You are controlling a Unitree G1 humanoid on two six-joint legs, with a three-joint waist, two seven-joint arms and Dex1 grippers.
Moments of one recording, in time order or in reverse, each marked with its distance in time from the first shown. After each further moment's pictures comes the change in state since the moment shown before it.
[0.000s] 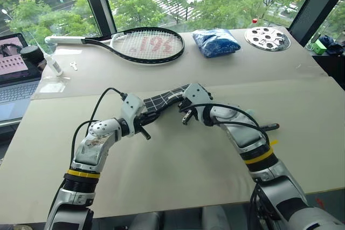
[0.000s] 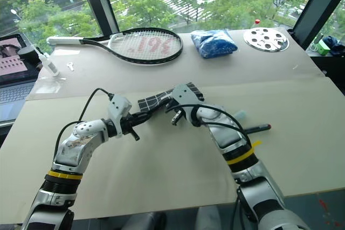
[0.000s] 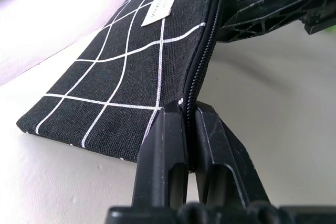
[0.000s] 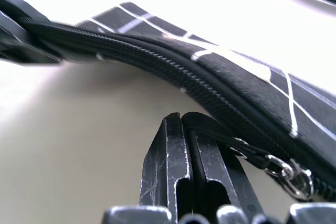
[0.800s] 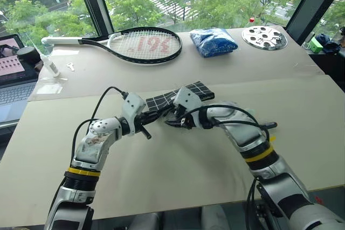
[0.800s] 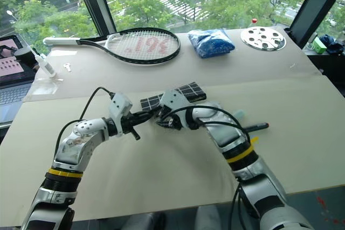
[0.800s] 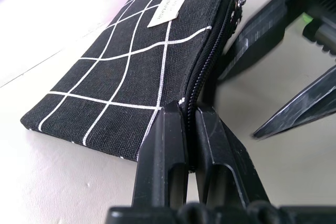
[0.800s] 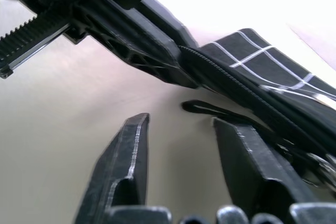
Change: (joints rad) left arm -0.015 -0.002 -0.001 0.000 -0.024 0.003 -0.011; right arm -0.003 -0.108 -0.022 -0.098 0.066 0.034 0.230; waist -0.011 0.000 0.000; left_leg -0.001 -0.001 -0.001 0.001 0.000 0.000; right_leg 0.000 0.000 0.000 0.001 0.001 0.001
